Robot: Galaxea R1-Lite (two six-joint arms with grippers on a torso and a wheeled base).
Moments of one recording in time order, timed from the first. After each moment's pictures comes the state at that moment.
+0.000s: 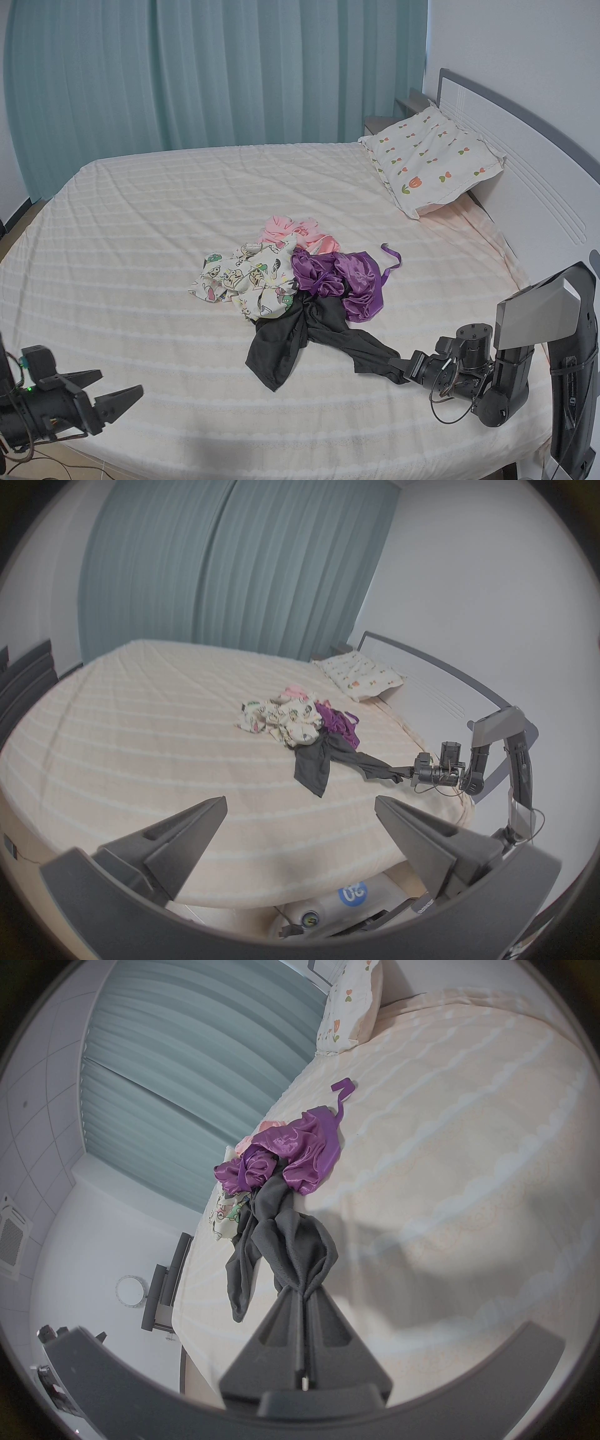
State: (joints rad) left arm -0.16 0.93 -0.21 -0.26 -0.21 -0.20; right arm 0.36 2.43 -0.42 -1.55 0.24 0.79
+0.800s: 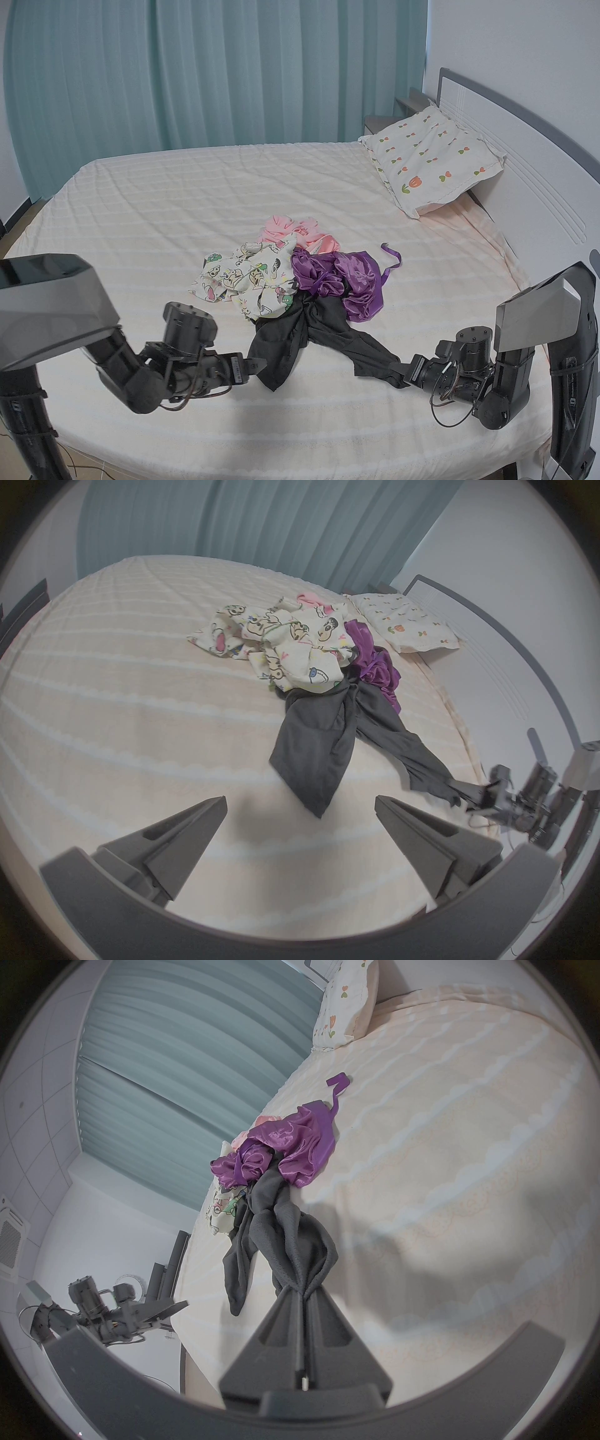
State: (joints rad) left arm -0.45 2.10 -0.60 -0.75 0.00 -0.51; right arm 0.37 2.43 -0.39 -1.55 0.24 0.79
